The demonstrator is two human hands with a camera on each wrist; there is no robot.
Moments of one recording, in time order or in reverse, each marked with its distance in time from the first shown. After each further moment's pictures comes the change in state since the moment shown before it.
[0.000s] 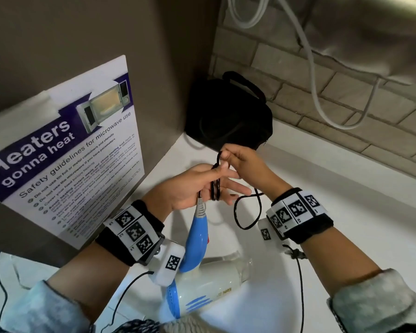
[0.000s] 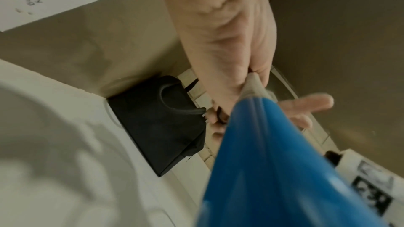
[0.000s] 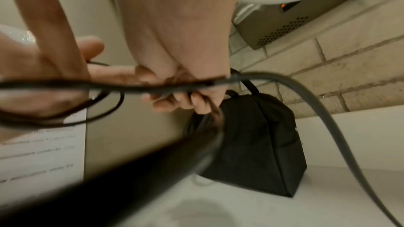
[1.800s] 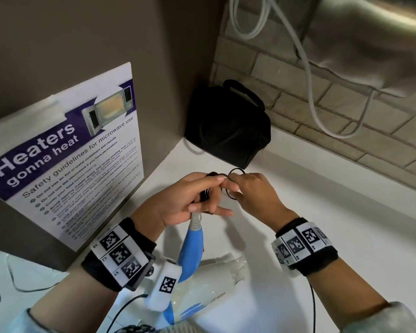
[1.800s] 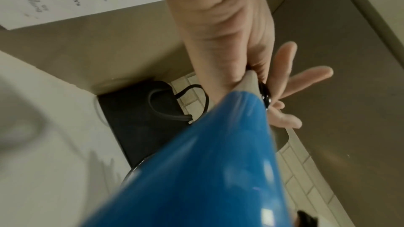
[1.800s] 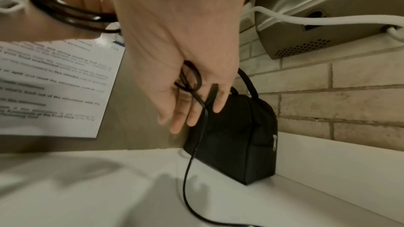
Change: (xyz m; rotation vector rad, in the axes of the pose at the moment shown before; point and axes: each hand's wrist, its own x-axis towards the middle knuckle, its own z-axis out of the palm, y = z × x) left_hand -0.032 0.010 0.019 -0.127 -0.007 0.067; right_hand -0.041 0.025 0.007 -0.835 -0.037 -0.026
